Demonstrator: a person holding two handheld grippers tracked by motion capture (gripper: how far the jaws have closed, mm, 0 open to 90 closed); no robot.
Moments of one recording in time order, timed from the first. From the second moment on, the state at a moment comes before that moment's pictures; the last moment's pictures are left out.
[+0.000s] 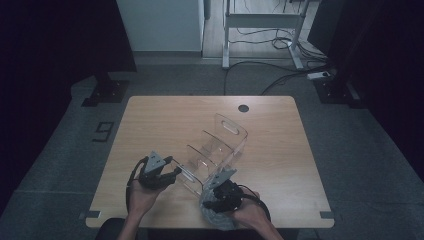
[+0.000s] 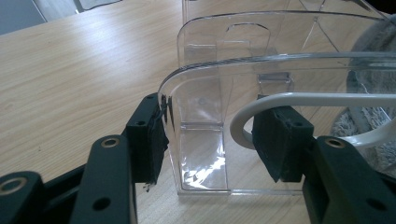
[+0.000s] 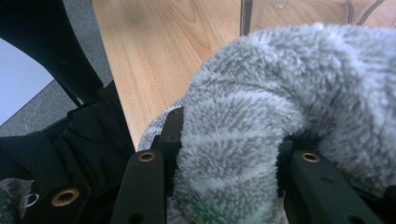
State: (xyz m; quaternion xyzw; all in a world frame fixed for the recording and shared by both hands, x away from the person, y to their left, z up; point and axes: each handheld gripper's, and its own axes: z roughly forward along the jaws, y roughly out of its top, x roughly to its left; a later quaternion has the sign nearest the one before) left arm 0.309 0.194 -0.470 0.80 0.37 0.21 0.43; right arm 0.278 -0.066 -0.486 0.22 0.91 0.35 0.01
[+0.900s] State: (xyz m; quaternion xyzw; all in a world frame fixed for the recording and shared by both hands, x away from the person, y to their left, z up) left arm 0.309 0.192 -0.470 0.80 0.38 0.21 0.43; right arm 0.291 -0.050 -0.523 0.24 0.92 0.31 0.01
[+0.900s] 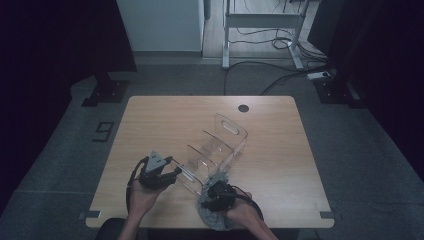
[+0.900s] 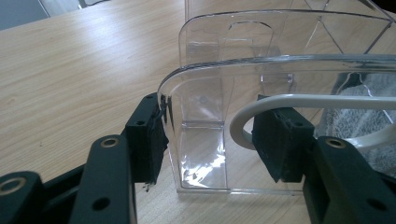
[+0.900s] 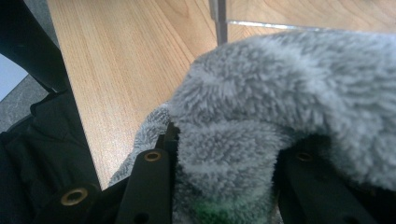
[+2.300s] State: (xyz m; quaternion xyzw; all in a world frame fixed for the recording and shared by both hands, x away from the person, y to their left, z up) left arm 0.310 0.198 -0.473 0.79 0.36 0.21 0.44; right arm 0.292 -0.125 -0.456 0.28 0.90 0.33 0.07
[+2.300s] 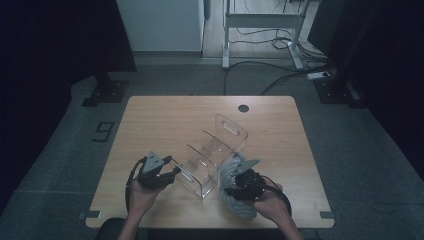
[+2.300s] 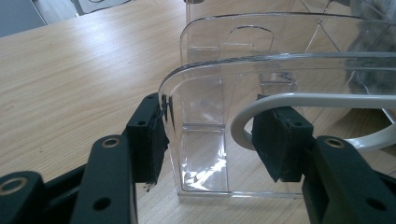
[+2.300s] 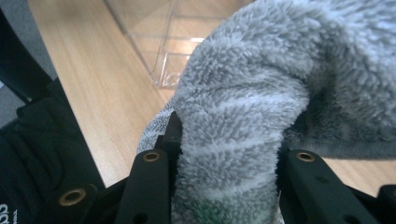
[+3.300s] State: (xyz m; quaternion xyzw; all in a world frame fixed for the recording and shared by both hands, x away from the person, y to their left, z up) left arm 0.311 0.198 -0.473 0.79 0.36 0.21 0.44; right arm 0.312 -0.220 -0.416 0.40 0.83 0.34 0.16
